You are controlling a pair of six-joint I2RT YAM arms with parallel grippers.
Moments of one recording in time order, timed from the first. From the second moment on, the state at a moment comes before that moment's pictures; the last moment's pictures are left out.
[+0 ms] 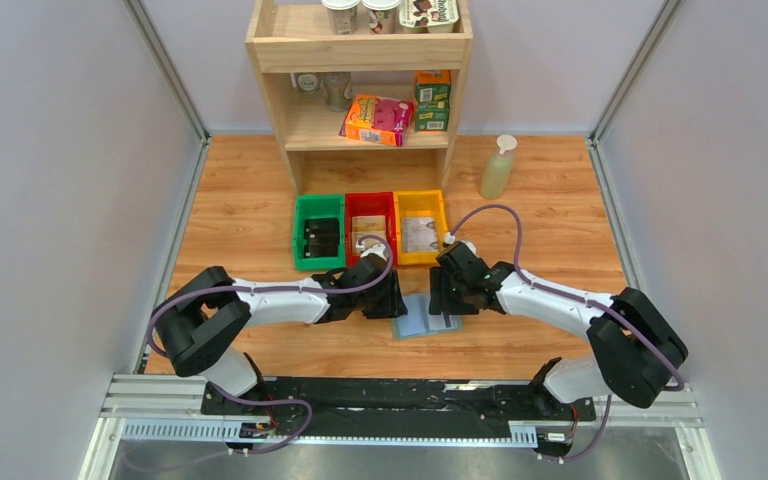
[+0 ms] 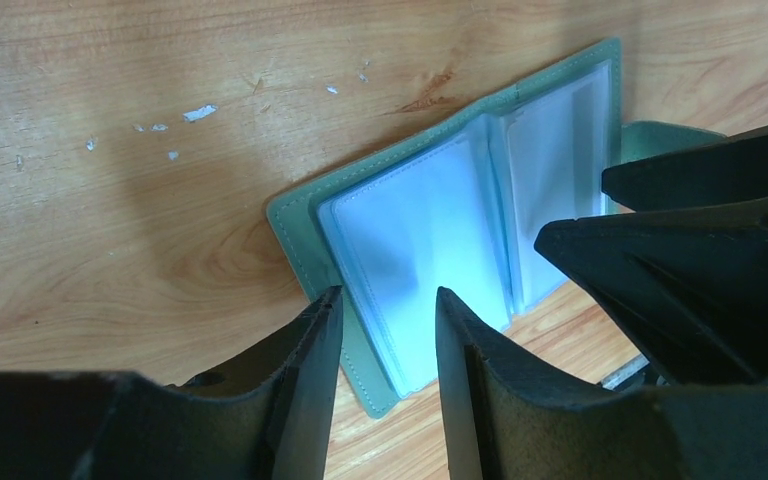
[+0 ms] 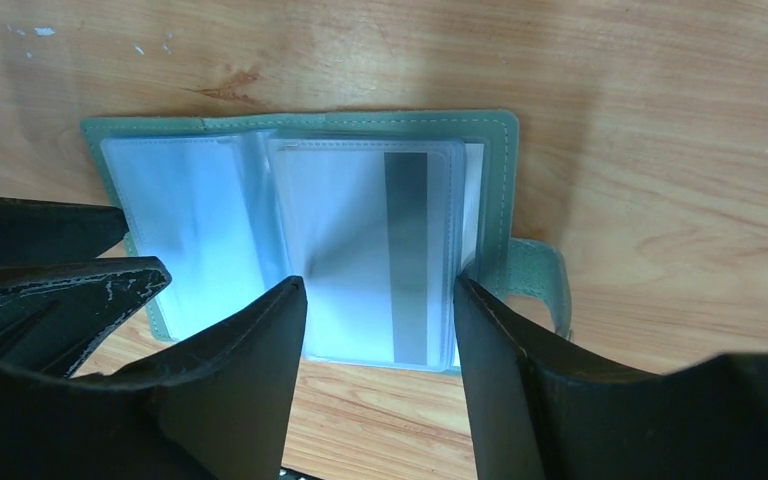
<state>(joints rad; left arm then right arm) -0.95 1.55 0.70 0.00 -0.02 -0.91 0.75 1.38 0.70 -0.41 0.04 0.68</state>
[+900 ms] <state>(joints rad) -0.95 1.56 0.70 0.02 0.00 -0.92 0.76 1.24 0.70 -0.37 -0.13 0.68</state>
